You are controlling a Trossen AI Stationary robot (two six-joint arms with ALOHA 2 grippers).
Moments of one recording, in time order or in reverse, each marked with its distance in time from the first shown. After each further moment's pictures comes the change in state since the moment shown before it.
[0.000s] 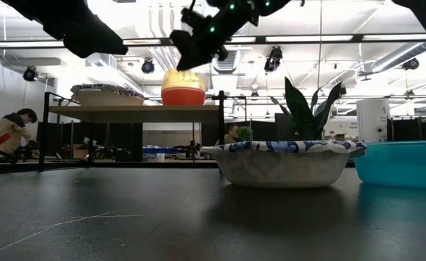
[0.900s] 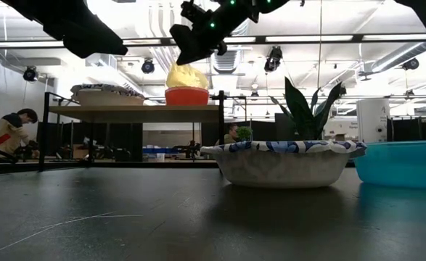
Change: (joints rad) left arm 0.000 0.000 0.000 -0.004 0.000 0.000; right arm 0.005 -0.007 0.000 0.033 0.008 -0.049
